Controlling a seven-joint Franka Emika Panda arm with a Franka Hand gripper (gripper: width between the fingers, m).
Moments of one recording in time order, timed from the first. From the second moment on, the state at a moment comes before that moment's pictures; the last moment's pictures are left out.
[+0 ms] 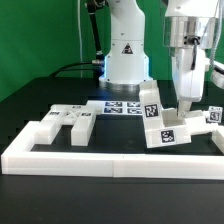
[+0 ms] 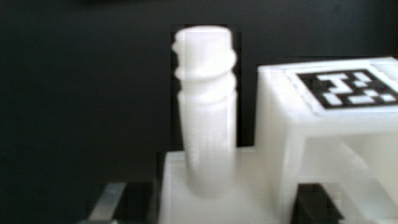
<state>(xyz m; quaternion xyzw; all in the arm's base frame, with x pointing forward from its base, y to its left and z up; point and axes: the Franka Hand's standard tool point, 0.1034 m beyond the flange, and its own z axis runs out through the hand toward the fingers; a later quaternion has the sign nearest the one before) 0.558 0.069 0.065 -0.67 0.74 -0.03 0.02</state>
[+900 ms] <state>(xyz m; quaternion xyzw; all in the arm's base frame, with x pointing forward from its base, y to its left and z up) 0.560 -0.009 0.078 -0.69 0.71 0.06 0.13</state>
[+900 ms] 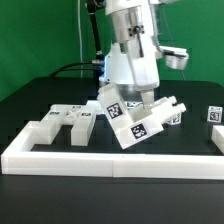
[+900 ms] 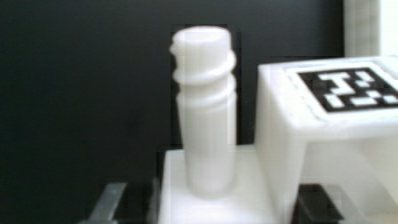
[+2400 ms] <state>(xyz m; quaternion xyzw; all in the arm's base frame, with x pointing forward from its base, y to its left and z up) 0.560 0.023 0.082 -0.66 0.71 0.10 0.23</state>
